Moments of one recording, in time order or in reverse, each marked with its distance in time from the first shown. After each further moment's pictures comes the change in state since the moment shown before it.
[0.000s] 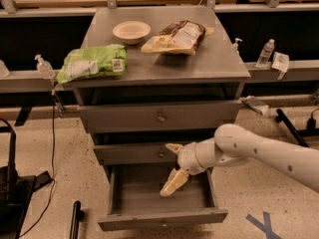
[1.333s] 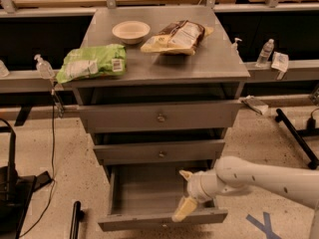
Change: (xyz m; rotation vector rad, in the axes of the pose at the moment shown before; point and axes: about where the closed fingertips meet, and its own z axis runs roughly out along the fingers) arm 0.135 0.020 0.047 0.057 0.158 0.093
